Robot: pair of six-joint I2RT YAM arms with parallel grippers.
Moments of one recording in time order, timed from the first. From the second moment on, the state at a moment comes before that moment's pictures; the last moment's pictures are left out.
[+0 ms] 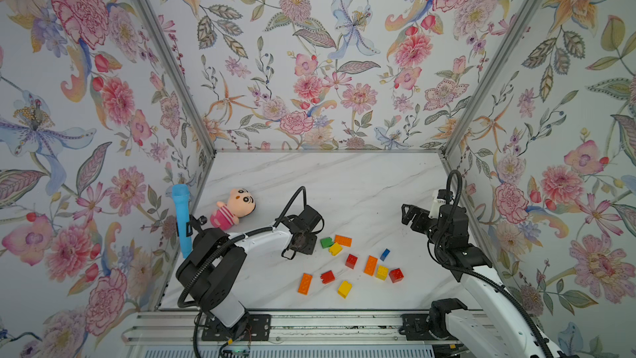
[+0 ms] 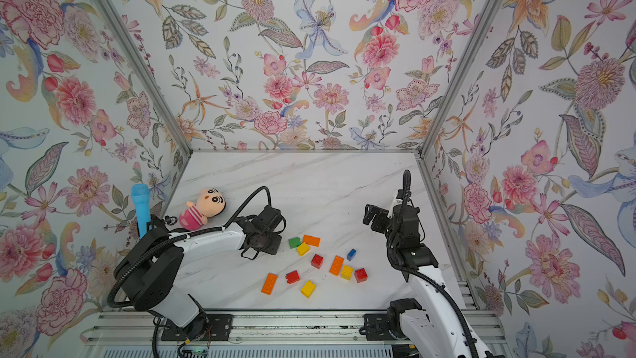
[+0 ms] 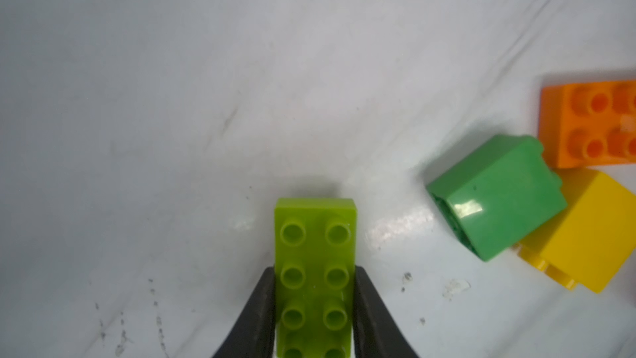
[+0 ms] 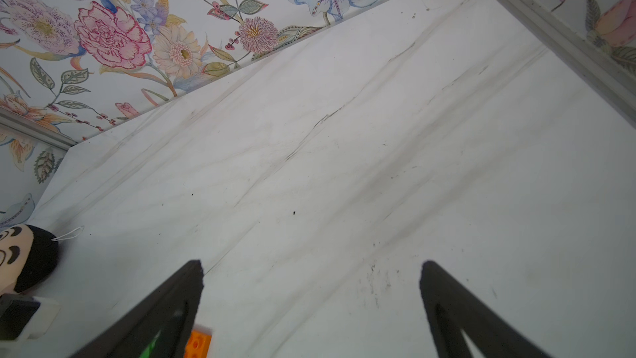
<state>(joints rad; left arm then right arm) -0.69 1.66 0.94 -0.50 -0.11 -0.33 0.16 0.83 0.56 -0.21 0.01 0.44</state>
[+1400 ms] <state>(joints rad) -0.80 2.36 1.96 -0.86 0.10 0.66 0.17 0.85 0.56 -0.22 0.01 0.47</state>
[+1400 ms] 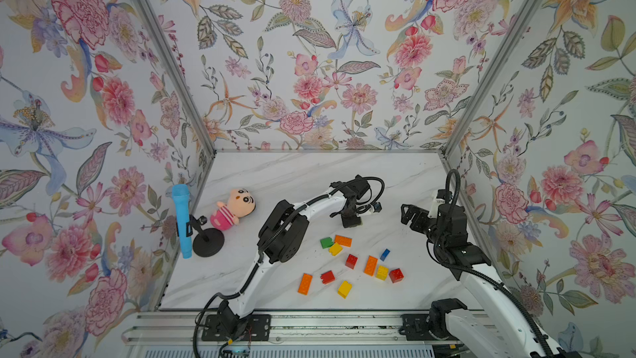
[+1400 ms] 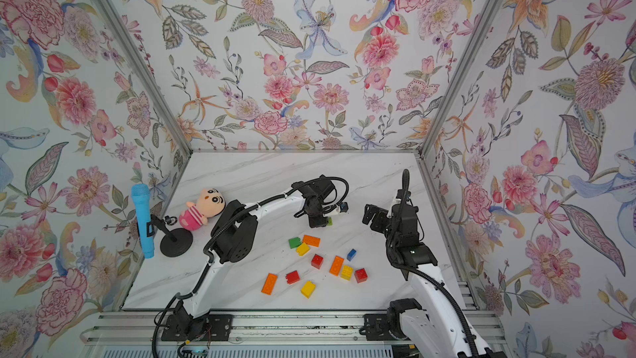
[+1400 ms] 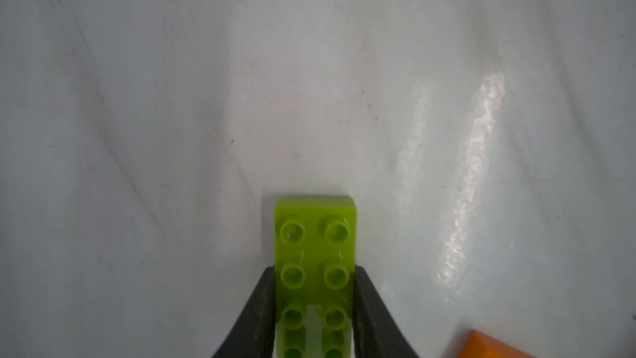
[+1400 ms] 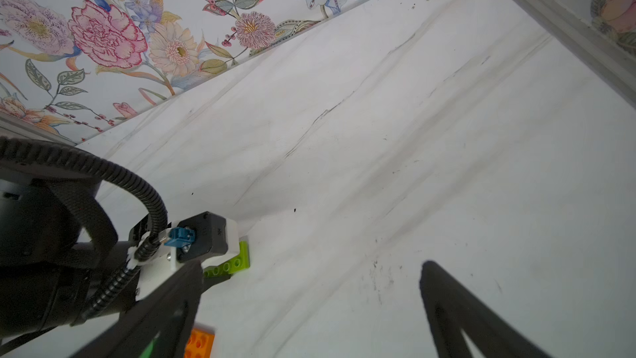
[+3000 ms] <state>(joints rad) -0.77 2.41 2.04 -0.79 0.02 0.62 0.18 0.86 0.57 -0.23 0.01 0.49</state>
